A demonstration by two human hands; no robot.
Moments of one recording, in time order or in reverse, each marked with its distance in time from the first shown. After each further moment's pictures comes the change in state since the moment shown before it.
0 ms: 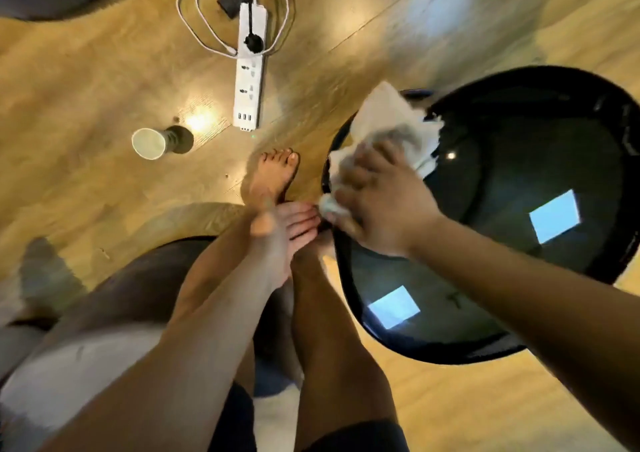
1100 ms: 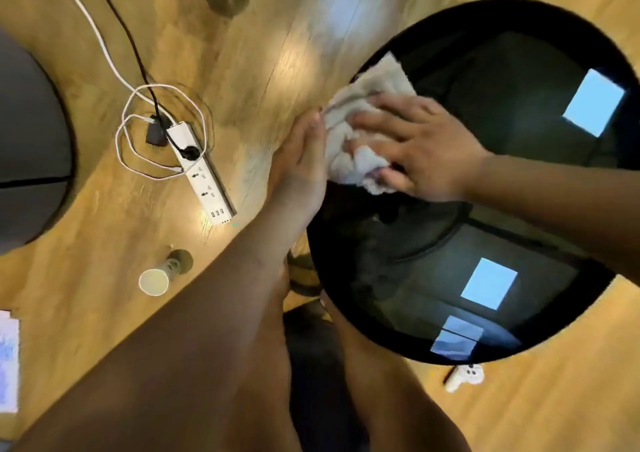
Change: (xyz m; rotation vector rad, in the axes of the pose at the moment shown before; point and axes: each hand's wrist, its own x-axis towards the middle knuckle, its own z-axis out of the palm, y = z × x) left_hand 0.010 0.080 0.148 0.927 -0.286 0.788; right_hand -0.056 0.120 0.066 0.098 0.541 0.270
